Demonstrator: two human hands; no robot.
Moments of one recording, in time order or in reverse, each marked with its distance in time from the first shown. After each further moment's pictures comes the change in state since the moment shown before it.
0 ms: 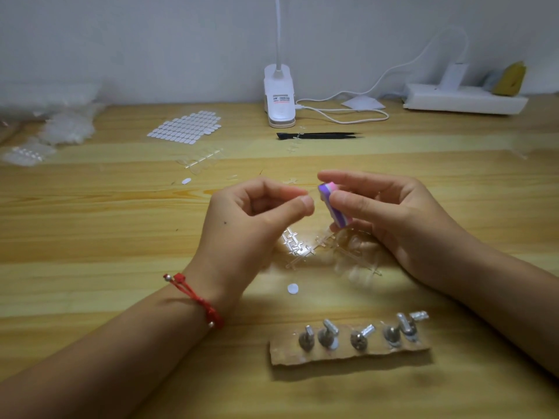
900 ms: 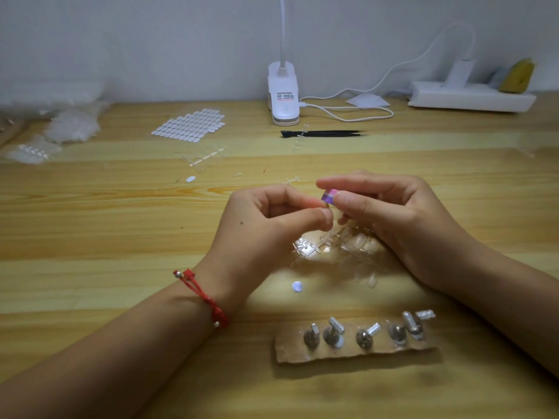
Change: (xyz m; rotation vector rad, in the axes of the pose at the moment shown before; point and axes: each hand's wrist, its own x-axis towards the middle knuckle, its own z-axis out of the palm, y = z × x) left_hand -0.004 0.006 0.004 -0.001 -0.135 -0.036; right_hand 0.000 0.005 0.001 -0.131 -0.001 -0.086
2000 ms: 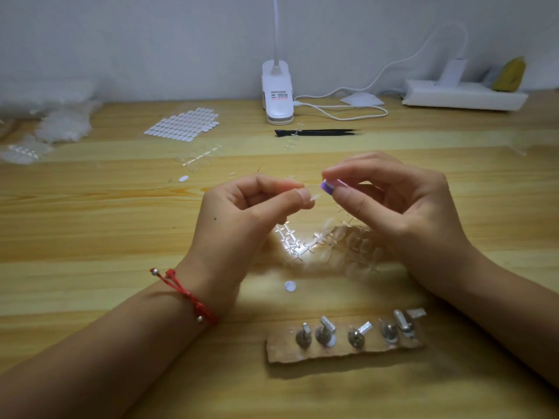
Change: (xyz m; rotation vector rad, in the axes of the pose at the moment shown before) left_hand 0.001 -0.001 -0.003 -0.058 0.125 0.046; right_hand -0.006 -0.007 0.007 -0.190 0.145 -0.325
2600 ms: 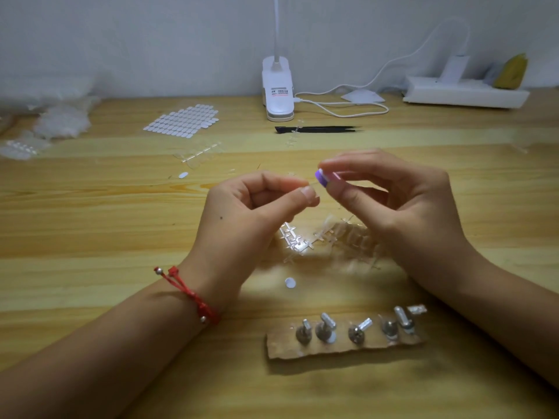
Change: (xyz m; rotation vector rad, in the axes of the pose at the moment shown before) left_hand 0.000 -0.002 0.001 0.036 -0.028 0.016; right_hand -0.001 -0.001 0.006 -0.052 0.065 0.010
